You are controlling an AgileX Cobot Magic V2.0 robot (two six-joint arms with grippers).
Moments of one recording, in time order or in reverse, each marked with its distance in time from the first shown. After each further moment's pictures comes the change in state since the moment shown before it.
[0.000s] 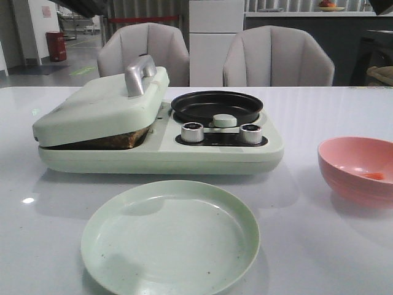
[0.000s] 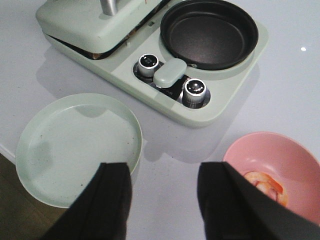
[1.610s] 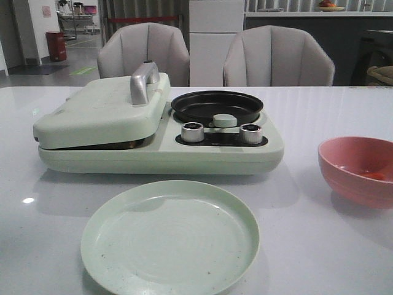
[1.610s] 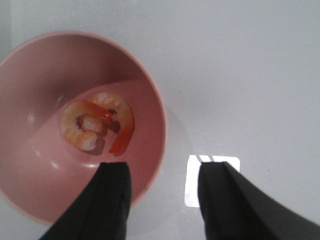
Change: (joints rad) left arm -0.356 -0.598 0.533 0.062 -0.173 0.000; right arm -0.623 0.693 -0.265 0.067 0.187 -0.034
